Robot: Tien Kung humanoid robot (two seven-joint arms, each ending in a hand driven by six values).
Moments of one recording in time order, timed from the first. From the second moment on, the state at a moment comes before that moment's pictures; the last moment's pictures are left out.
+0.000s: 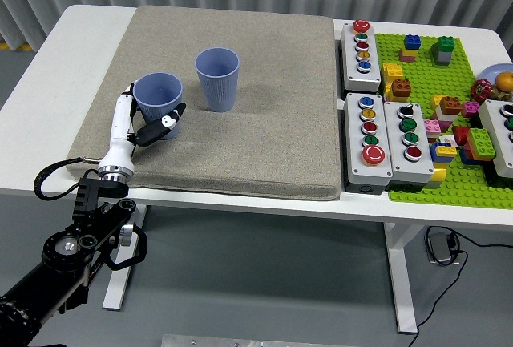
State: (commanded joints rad) left arm -0.41 0.06 -1.09 -0.82 1.19 0.43 -0.48; right arm 0.15 -0.03 2.24 0.21 -2.27 -0.01 -0.21
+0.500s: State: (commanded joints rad) left arm -0.41 0.06 -1.10 -0.82 1.21 0.43 -0.48; right arm 0.15 -0.03 2.24 0.21 -2.27 -0.01 -0.21
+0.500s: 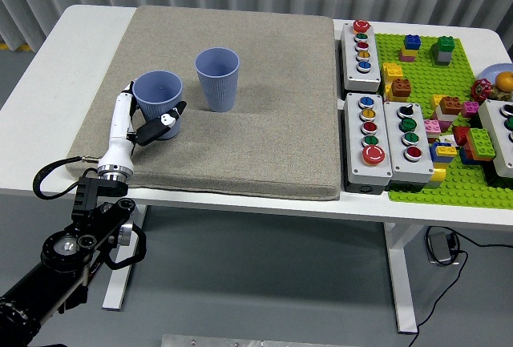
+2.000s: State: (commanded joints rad) left arm -0.36 0.07 -1.13 -0.86 1.28 0.39 -0.47; right arm 0.14 -0.03 2.23 0.21 -2.27 -0.01 -0.21
